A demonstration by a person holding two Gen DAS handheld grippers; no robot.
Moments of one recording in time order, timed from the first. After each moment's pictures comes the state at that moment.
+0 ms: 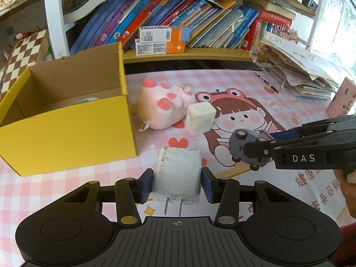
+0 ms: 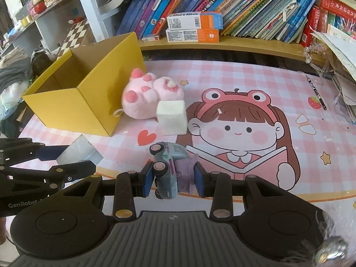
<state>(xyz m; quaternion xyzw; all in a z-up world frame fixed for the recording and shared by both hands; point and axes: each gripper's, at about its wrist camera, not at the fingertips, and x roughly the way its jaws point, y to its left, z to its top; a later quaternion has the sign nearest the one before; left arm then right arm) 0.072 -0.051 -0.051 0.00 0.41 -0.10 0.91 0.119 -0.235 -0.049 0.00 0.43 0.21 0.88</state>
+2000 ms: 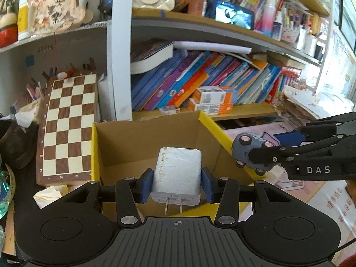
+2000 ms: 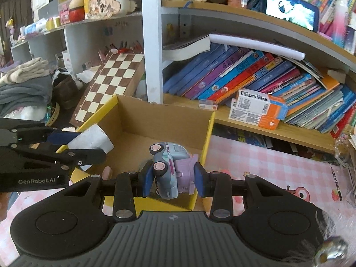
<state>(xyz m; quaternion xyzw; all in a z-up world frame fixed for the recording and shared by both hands) 0.129 0.143 0.010 0.00 0.31 -0.13 0.94 0.150 -0.036 0.032 -0.08 0.34 0.22 0.91</state>
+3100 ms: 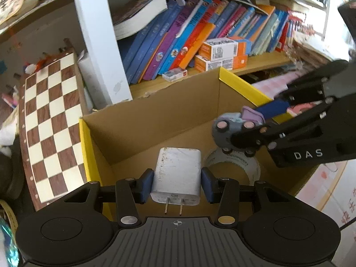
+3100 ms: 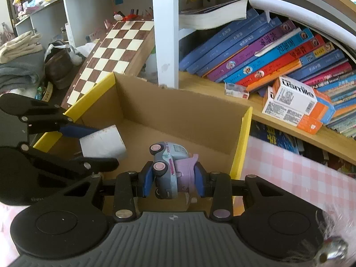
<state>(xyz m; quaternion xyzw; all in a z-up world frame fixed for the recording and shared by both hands) 0.212 0.146 -0.034 0.11 0.41 -0.15 0.90 0.241 0.010 -0.018 -0.11 0.39 0.27 0.87</state>
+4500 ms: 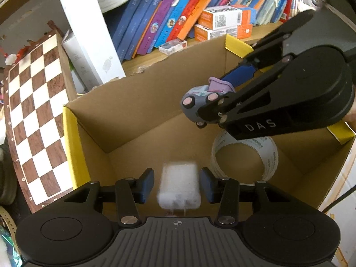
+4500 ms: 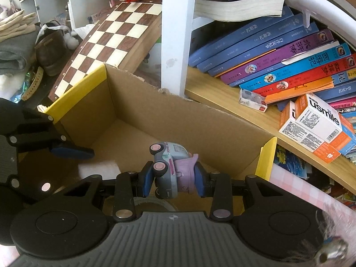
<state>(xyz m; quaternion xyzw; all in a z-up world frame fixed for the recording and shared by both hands) 0.239 0.141 -0.059 0.14 0.46 -0.15 0.86 0.294 0.046 -0.039 -0.17 0.41 0.29 0.85</state>
